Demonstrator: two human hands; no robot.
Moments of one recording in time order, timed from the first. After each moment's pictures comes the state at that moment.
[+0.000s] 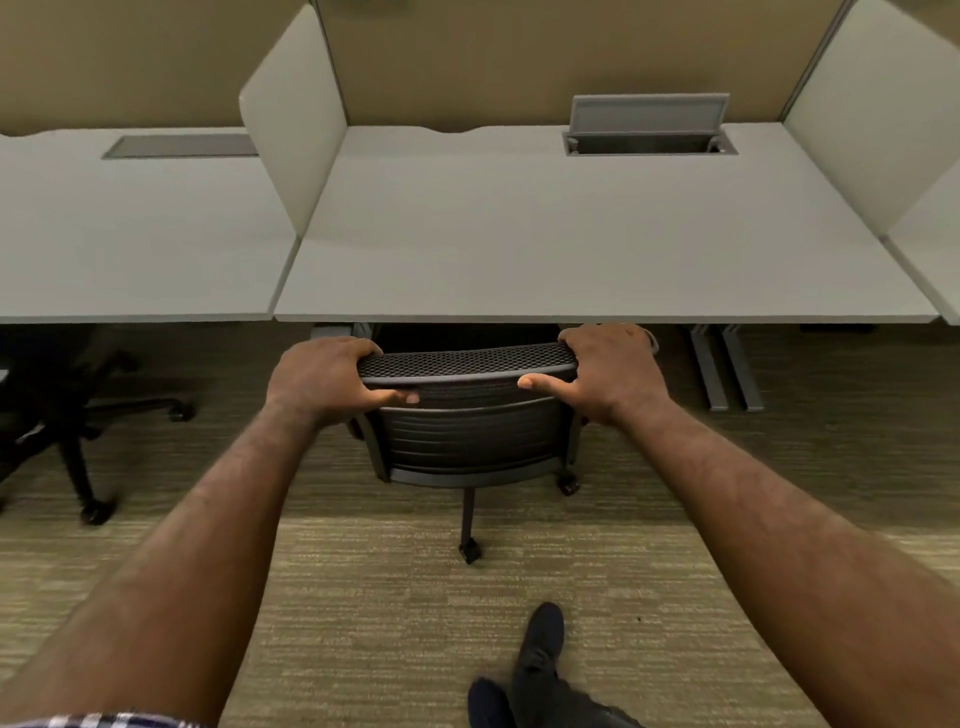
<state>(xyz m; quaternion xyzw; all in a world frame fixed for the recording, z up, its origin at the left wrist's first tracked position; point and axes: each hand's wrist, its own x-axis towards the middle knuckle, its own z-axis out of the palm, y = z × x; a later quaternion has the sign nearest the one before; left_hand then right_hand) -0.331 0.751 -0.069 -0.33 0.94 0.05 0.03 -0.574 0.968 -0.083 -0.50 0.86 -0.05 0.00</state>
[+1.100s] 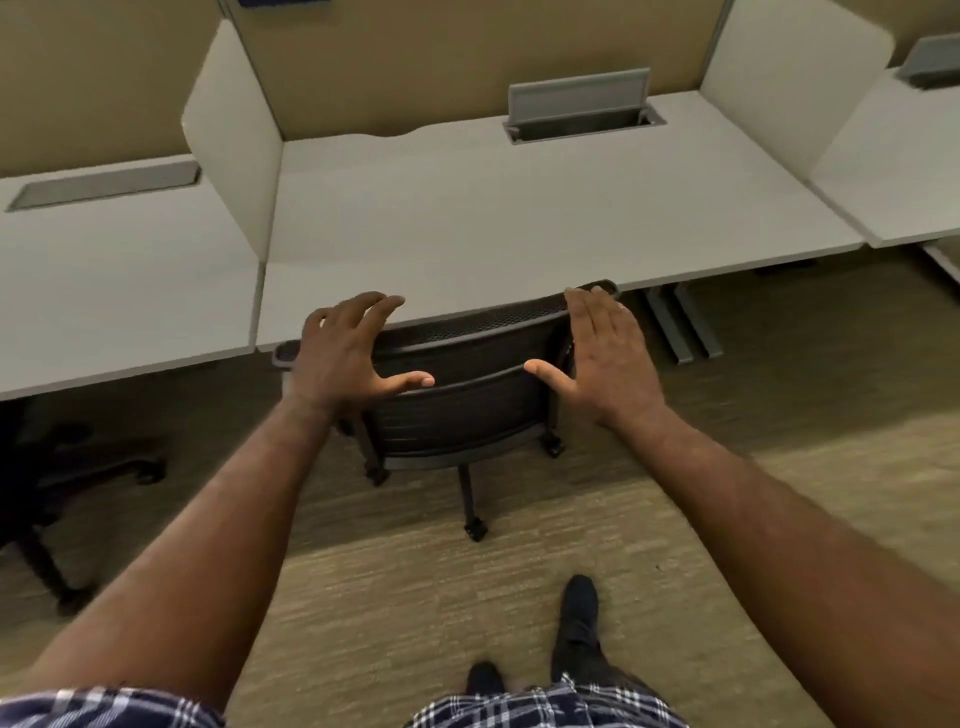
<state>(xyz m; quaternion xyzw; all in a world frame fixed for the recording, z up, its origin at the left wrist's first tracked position) -0.323 0.689 -0.077 -0.16 0.98 0.06 -0.10 -0.495 0.958 -0.090 -0.41 0.91 -0.10 -0.04</state>
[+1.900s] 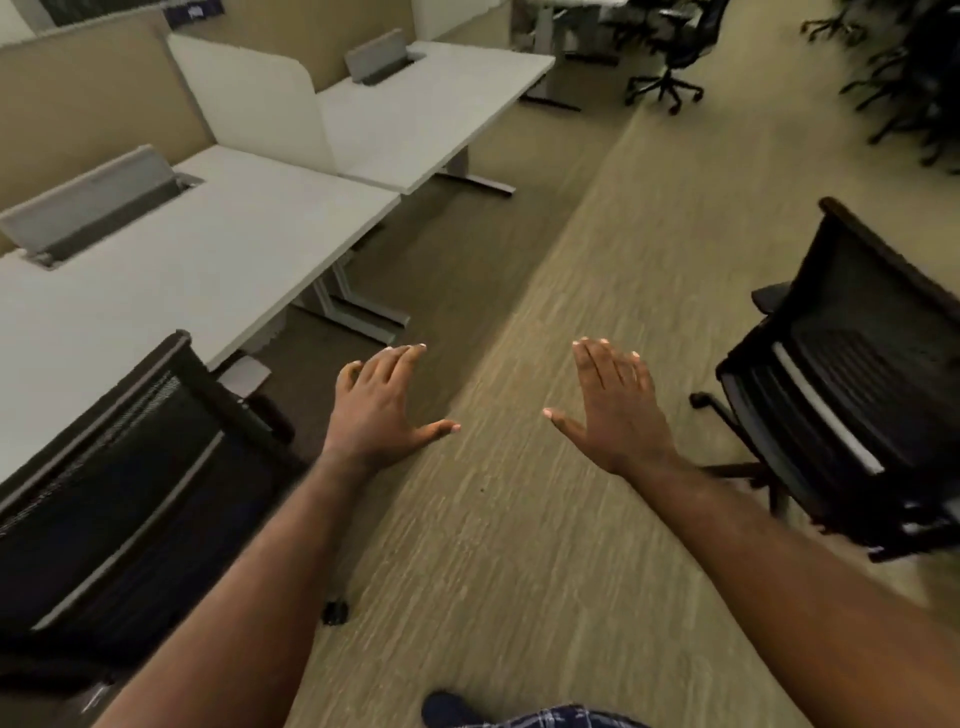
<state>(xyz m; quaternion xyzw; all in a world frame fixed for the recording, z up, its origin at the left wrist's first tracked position) -0.401 1.057 -0.098 0.25 0.96 0.10 -0.07 -0.311 1.345 -0.114 0.03 0.99 -0.05 -0.09</state>
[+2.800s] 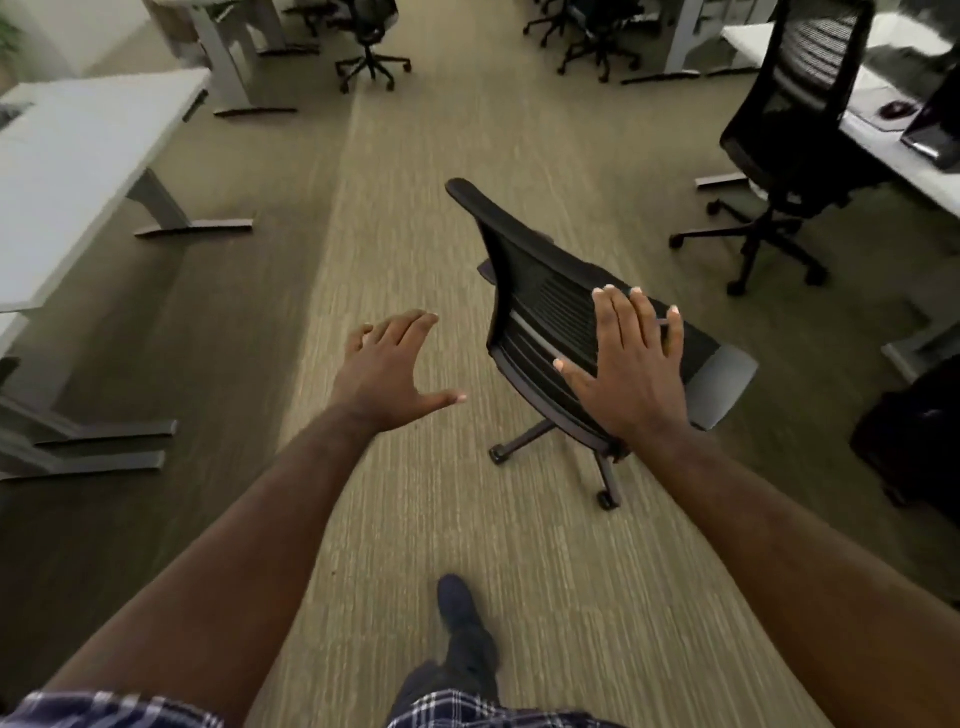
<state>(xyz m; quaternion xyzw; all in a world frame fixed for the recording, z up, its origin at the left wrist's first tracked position) -0.414 1.529 -0.096 0.54 0.83 0.09 -0.03 -0.182 1.706 -0.094 0.35 0.92 0.00 -0.17</state>
